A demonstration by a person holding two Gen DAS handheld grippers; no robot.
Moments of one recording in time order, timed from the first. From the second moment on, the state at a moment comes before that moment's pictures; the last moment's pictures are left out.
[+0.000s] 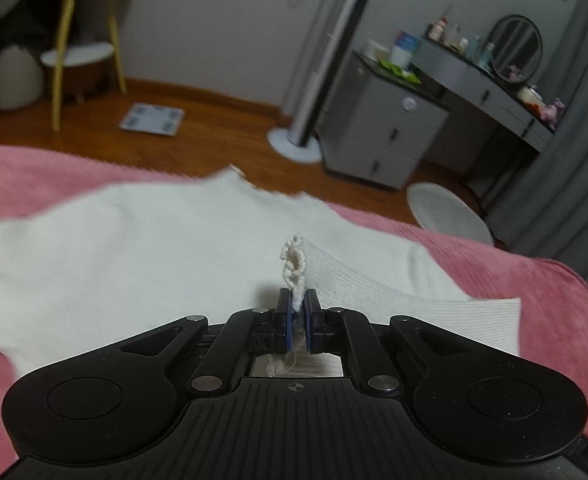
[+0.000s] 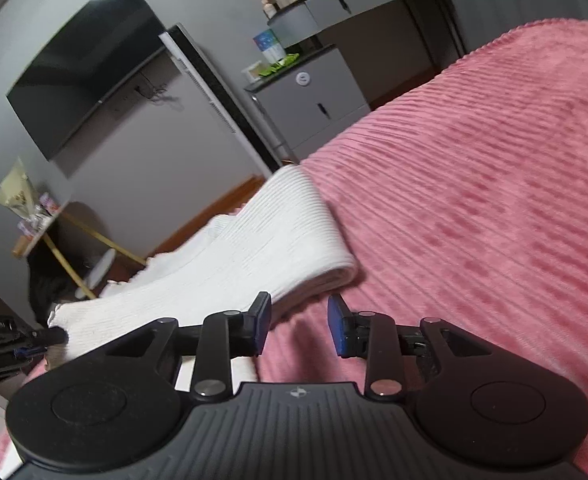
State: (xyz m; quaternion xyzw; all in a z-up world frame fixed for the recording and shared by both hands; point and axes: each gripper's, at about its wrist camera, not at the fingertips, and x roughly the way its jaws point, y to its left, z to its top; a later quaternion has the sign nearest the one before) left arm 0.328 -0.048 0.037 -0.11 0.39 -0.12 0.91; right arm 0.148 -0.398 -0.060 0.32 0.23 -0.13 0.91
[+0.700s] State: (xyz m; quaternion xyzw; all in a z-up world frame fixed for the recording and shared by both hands) left arm 0.332 0.067 0.007 -0.11 0.40 -0.01 0.91; right arm 0.181 -0.398 -0.082 0.49 0.22 -0.04 0.85
